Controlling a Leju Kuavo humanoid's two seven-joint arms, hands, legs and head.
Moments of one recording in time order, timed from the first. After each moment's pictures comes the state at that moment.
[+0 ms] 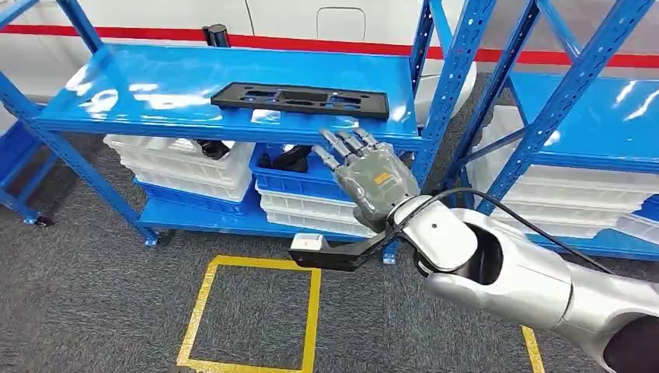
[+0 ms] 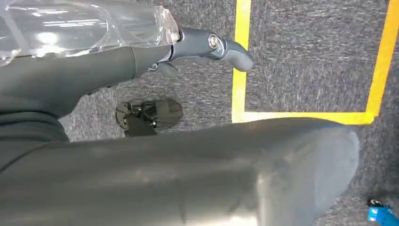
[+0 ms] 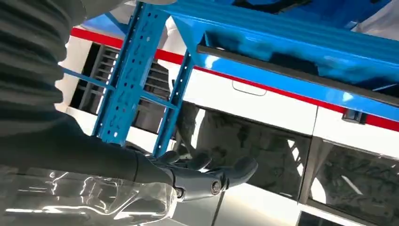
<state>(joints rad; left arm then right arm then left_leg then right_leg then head) -0.12 0.00 -0.69 -0.26 0.83 0.28 -0.39 -1.01 -0.40 1.11 -1.56 0.79 0.49 0.54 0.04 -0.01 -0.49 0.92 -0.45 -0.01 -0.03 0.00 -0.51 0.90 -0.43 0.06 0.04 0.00</state>
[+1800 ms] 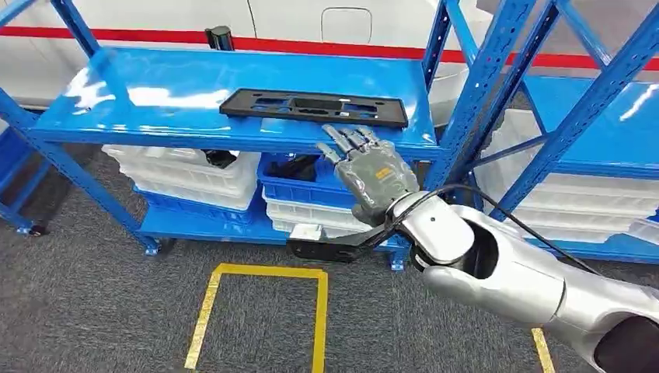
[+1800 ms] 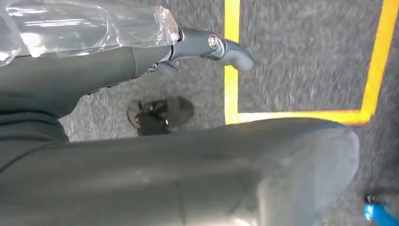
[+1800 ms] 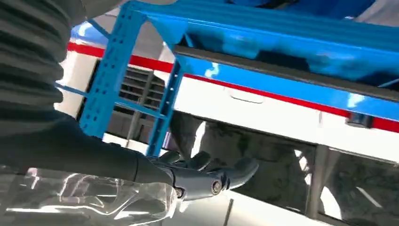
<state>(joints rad) -0.12 0.00 -0.70 -0.25 0.82 0.27 -0.38 -0.97 -0.39 1.06 -1.54 0.78 0.48 0.54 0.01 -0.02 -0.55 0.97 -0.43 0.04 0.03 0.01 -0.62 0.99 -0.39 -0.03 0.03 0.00</state>
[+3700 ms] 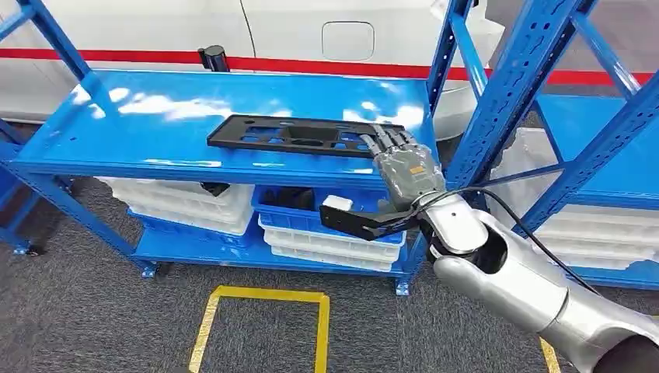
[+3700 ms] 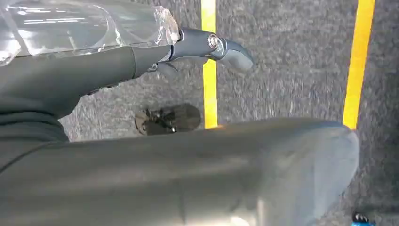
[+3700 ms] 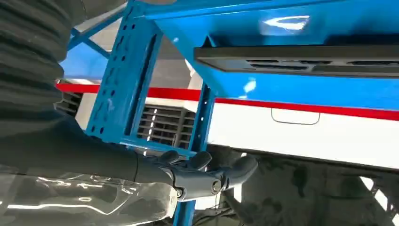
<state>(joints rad) -0.12 0.01 -0.71 -0.25 0.80 0.27 -0.33 -0.82 -0.41 0.89 -1.44 0.79 0.41 0.58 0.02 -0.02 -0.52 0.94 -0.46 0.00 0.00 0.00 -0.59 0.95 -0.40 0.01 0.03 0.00</state>
